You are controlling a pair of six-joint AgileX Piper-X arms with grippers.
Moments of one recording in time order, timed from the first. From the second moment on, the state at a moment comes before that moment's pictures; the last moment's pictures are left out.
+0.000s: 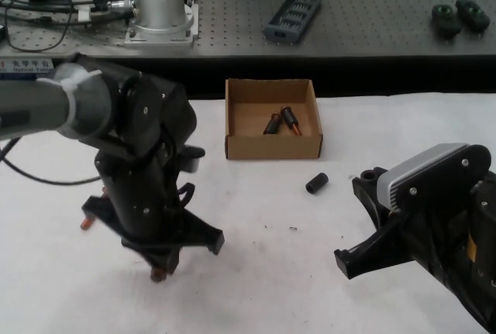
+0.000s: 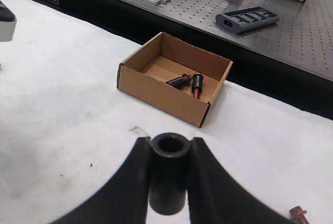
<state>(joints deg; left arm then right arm) -27.2 105.4 -71.2 57.2 6.0 -4.1 45.2 67.3 -18.7 -27.2 18.6 -6.2</state>
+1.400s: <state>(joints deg) -30.1 89.9 -63.1 60.4 -6.8 78.9 45.2 67.3 -18.0 -27.2 18.6 -7.4</state>
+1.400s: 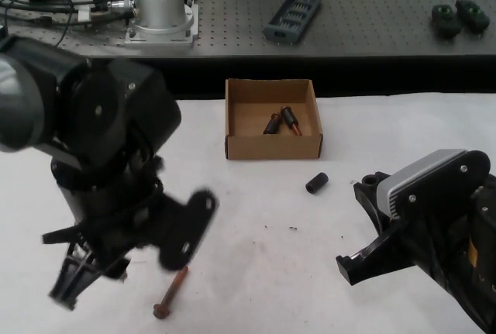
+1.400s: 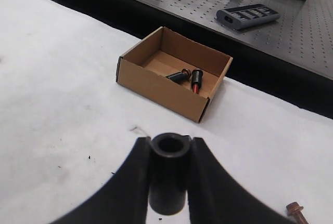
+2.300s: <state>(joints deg) -31.4 89.9 -50.0 37.1 0.9 129.3 45.2 67.3 -18.0 -27.6 19.9 -7.3</state>
